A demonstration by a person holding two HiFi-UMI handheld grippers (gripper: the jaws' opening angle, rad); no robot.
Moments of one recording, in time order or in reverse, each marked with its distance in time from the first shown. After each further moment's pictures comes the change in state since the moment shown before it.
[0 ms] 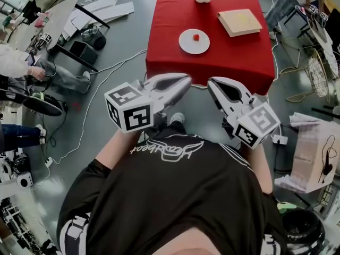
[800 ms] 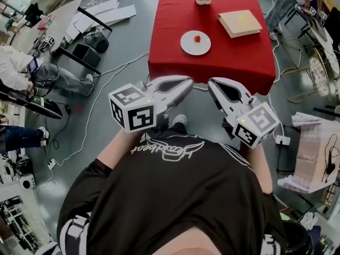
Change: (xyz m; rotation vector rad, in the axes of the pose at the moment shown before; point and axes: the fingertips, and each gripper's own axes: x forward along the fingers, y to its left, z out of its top) left arm 0.001 -0.009 -0.007 0.011 0.032 0.002; right arm -0.006 0.004 0.000 -0.002 -0.011 -0.015
